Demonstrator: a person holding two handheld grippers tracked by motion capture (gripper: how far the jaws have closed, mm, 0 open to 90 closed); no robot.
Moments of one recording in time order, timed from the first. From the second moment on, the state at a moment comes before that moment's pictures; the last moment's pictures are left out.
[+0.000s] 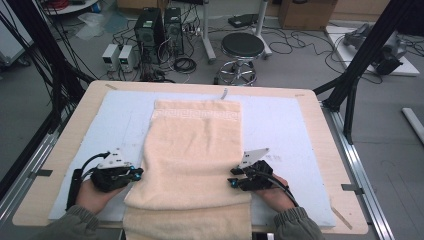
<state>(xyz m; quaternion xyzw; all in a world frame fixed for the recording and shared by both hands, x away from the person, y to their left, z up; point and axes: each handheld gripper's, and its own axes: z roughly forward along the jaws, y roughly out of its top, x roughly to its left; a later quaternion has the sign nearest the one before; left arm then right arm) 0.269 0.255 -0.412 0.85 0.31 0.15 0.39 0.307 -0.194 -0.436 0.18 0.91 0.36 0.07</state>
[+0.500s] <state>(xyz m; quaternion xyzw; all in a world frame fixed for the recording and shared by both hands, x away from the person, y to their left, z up) 0.284 0.238 -0.421 0.86 0.30 0.13 0.39 0.301 -0.204 -0.433 0.18 0.91 0.36 0.06</state>
